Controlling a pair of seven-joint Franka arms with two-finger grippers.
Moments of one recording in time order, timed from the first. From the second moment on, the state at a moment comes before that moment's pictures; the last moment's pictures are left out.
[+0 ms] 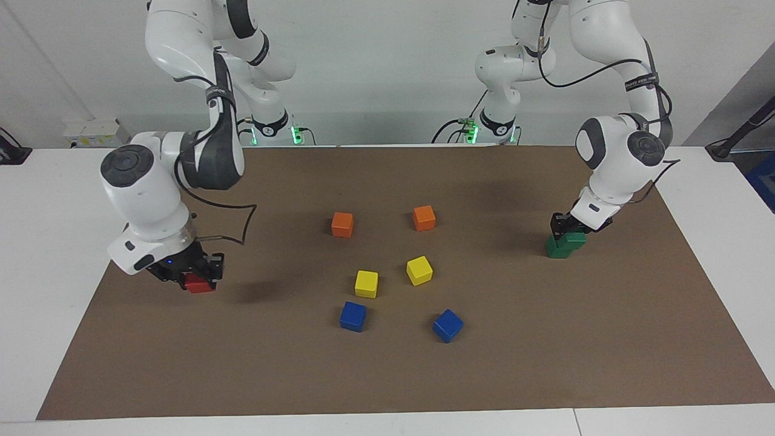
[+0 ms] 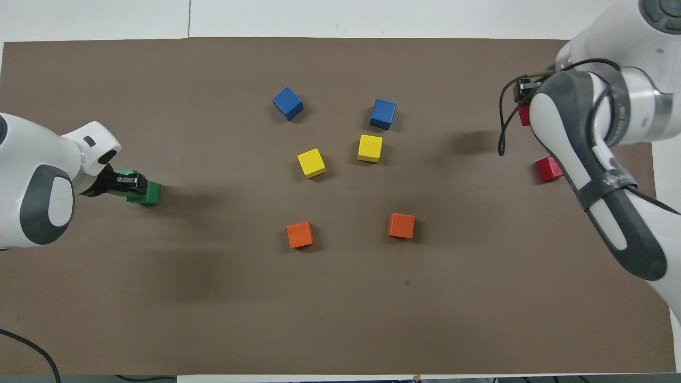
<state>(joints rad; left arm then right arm) 0.07 0.13 -0.06 -2.08 0.01 2.16 0.07 -0.11 0.29 0.01 -1.78 -0.04 2.20 -0.21</state>
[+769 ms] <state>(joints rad) 0.07 0.12 -0.06 -2.13 0.01 2.21 0.07 -0.17 0.21 0.01 -2.04 0.00 2.43 -0.36</state>
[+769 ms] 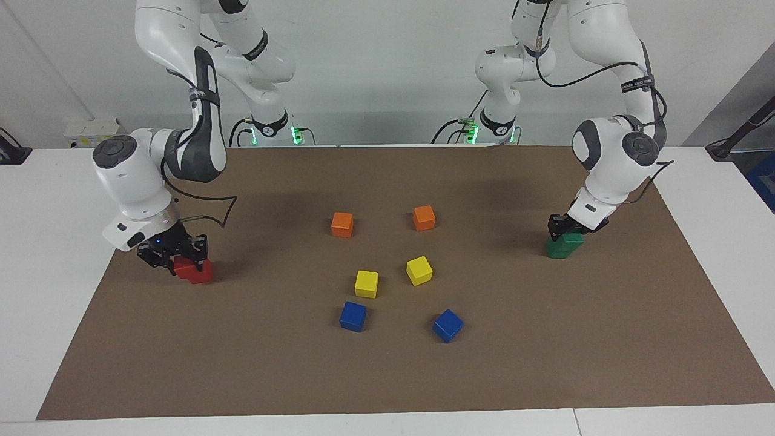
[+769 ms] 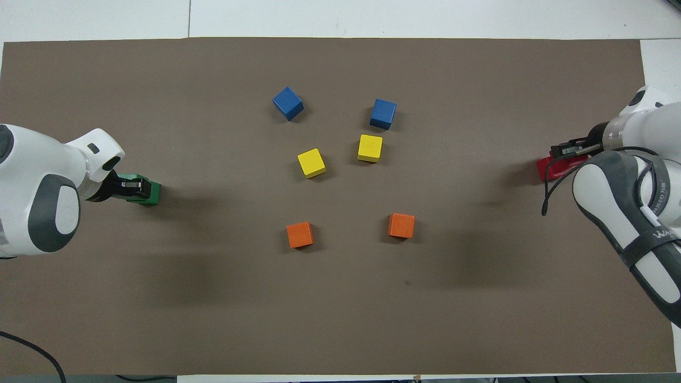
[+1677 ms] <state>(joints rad) 0.01 0.03 -0.08 -1.71 0.01 1.65 -0.01 -0.17 0.20 0.02 -2.06 0.06 2.44 -0.38</state>
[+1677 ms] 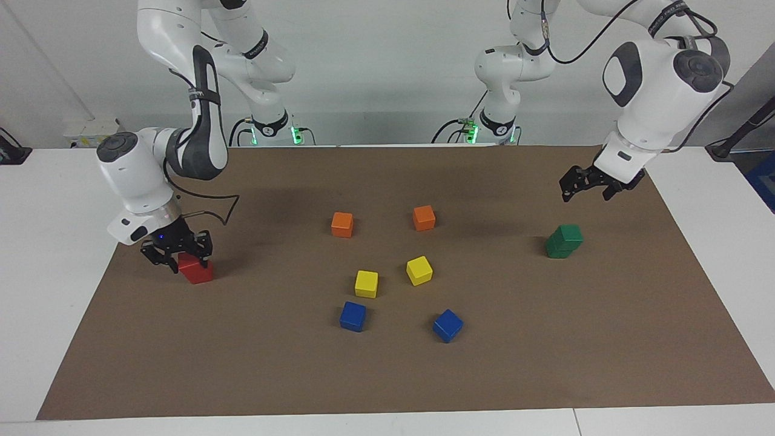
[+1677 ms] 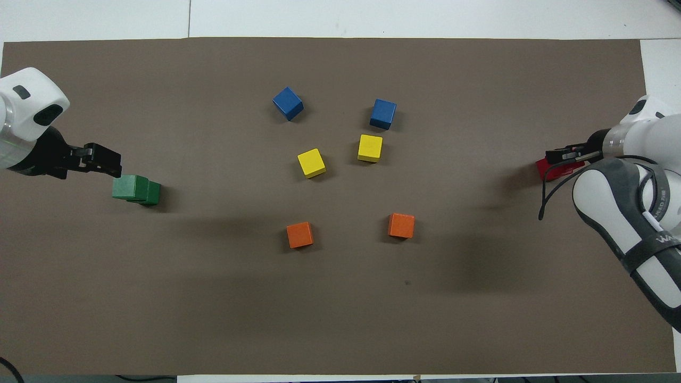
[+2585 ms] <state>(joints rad) 0.02 -0.03 -0.07 -1.79 0.01 1.68 -0.02 -0.01 0.05 0.03 -1.69 0.01 1.82 -0.25</state>
